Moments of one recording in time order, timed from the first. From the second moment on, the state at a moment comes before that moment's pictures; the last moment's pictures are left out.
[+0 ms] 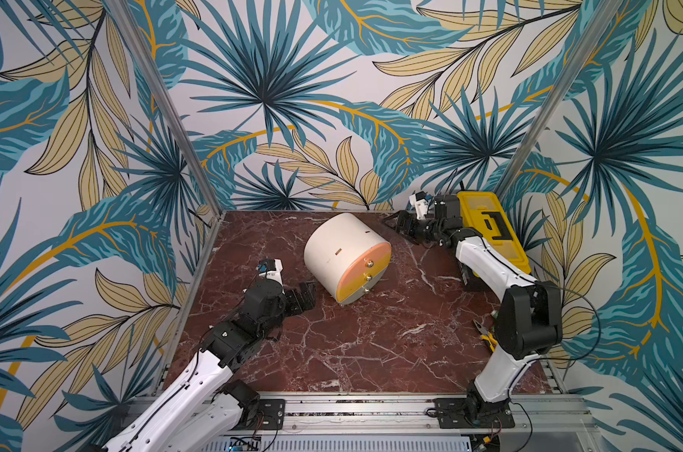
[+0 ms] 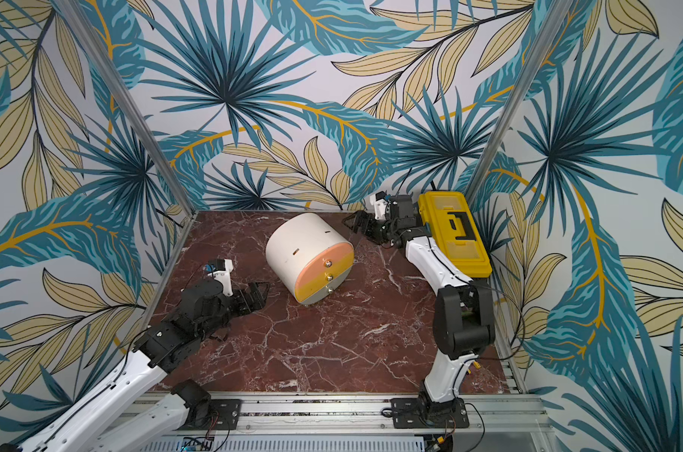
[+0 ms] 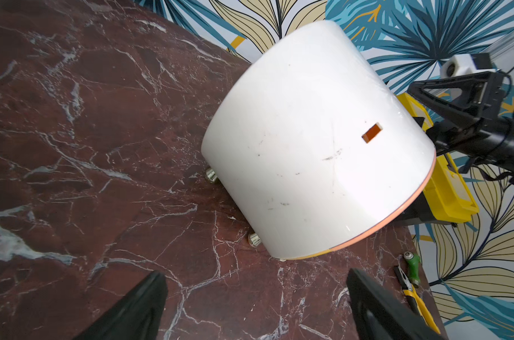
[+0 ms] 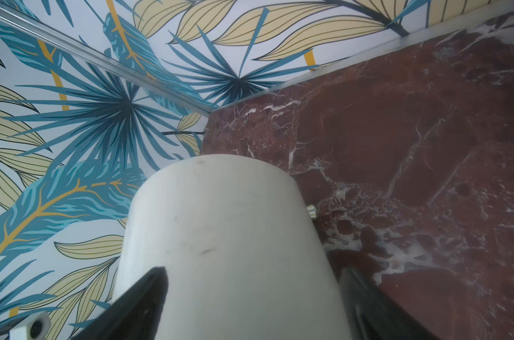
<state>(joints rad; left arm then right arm) -0.52 0.78 0.70 -0.42 -0.08 -0.75 0.16 1.85 1.51 -0.22 -0.70 0.58</state>
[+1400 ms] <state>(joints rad) -0.18 0.95 0.69 -0.16 0.36 -0.82 0.32 1.49 0.77 0.30 -0.78 0.86</state>
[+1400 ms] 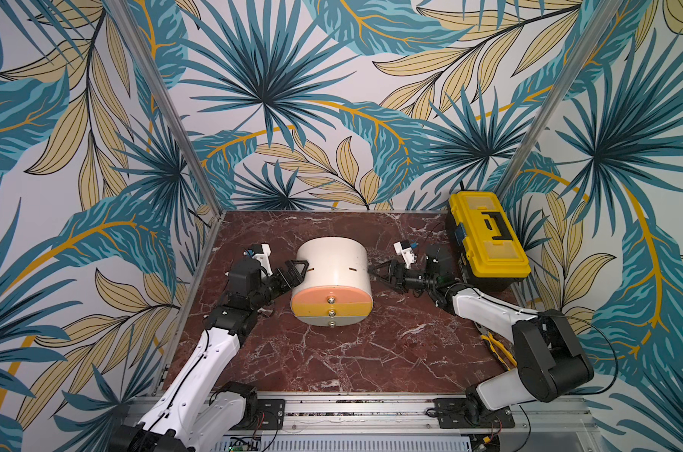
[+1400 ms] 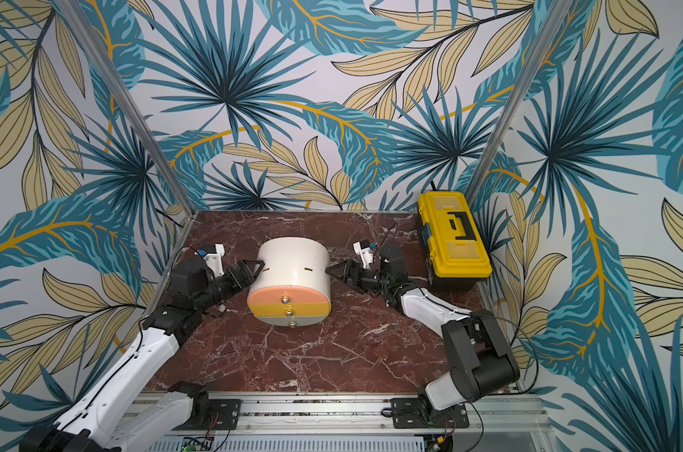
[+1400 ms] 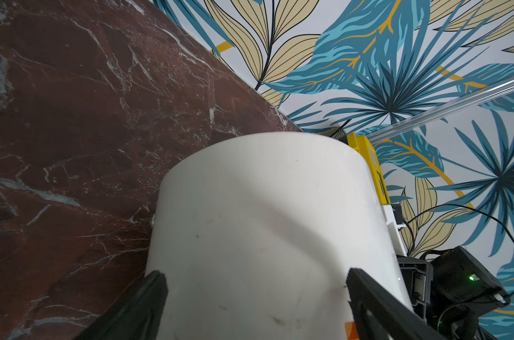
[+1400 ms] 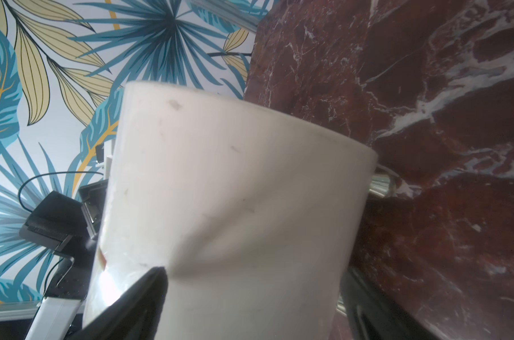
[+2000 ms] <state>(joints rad) -0.28 0.97 0.62 0.00 0.40 -0.93 0.31 1.37 0.77 0.18 -0.66 0.88</state>
